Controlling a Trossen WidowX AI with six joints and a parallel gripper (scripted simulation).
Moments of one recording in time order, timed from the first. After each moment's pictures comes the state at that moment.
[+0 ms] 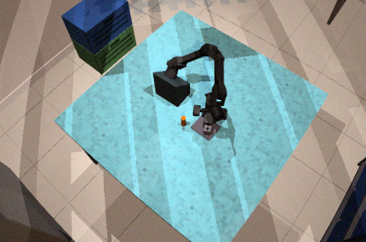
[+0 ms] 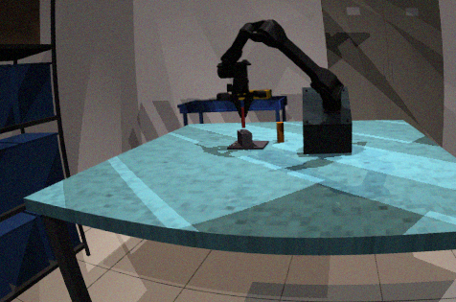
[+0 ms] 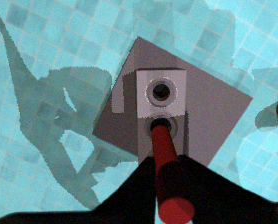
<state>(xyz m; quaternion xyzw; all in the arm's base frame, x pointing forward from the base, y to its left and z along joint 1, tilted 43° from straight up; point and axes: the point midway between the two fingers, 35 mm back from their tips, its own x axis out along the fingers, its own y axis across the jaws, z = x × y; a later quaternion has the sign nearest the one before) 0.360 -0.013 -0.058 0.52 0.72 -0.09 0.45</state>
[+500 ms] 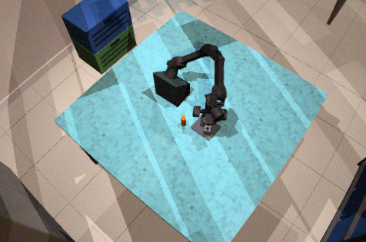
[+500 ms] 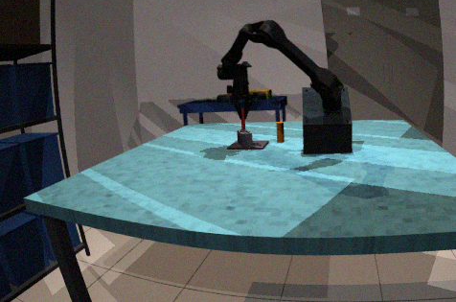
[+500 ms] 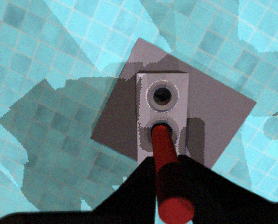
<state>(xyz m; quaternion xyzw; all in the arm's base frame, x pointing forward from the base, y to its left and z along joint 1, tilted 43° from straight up) 0.361 -0.009 -0.064 0.51 0.72 -0.09 0.45</state>
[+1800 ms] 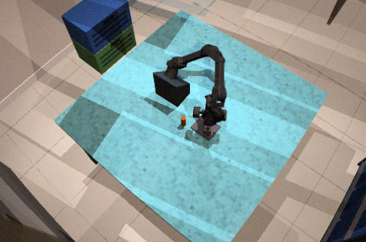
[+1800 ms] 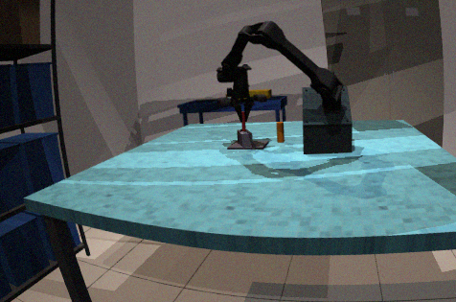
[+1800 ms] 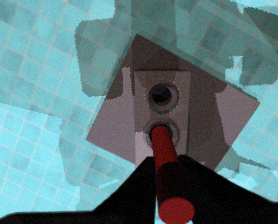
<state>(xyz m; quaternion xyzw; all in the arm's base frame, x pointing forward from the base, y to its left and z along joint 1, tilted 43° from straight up) 0.358 0.000 -0.071 0.51 0.73 -0.09 0.45</state>
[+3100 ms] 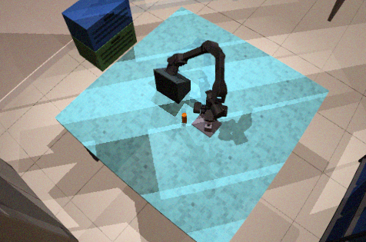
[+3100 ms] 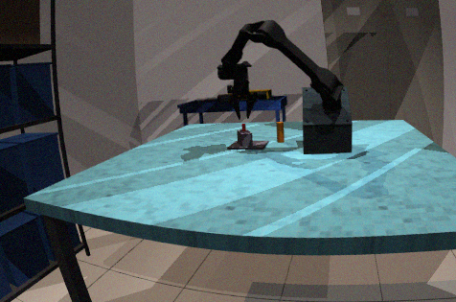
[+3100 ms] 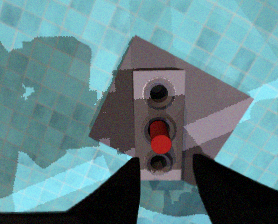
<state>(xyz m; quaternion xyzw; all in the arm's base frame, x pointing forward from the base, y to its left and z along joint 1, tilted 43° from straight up) 0.358 -0.009 -0.063 0.52 0.73 -0.09 0.45</state>
